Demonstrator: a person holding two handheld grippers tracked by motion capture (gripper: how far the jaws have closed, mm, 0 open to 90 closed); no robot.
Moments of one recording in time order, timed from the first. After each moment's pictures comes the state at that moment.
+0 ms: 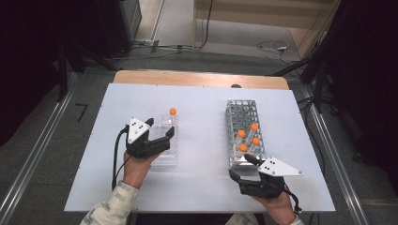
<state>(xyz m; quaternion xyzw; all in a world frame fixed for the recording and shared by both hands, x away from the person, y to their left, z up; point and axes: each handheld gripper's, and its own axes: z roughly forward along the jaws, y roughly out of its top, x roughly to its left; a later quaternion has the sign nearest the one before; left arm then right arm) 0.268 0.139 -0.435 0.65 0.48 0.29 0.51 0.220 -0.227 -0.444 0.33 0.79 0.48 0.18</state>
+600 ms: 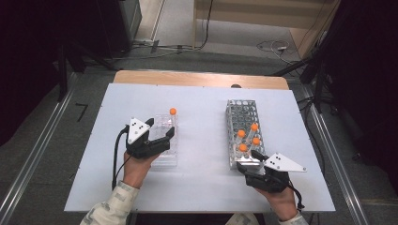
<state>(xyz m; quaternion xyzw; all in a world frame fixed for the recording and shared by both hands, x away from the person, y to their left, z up) 0.267 0.139 -0.435 0.65 0.48 0.29 0.51 0.235 -0.242 -0.453 0.36 0.78 0.47 0.21</state>
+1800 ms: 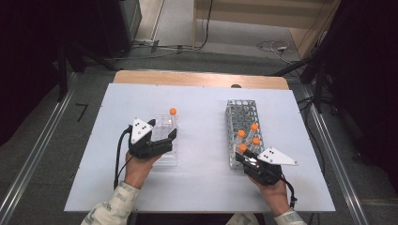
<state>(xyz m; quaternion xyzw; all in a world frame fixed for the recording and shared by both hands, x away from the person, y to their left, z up) 0.269 0.135 -0.438 0.66 0.48 0.28 0.51 0.255 -0.232 -0.465 0.36 0.77 0.47 0.21</state>
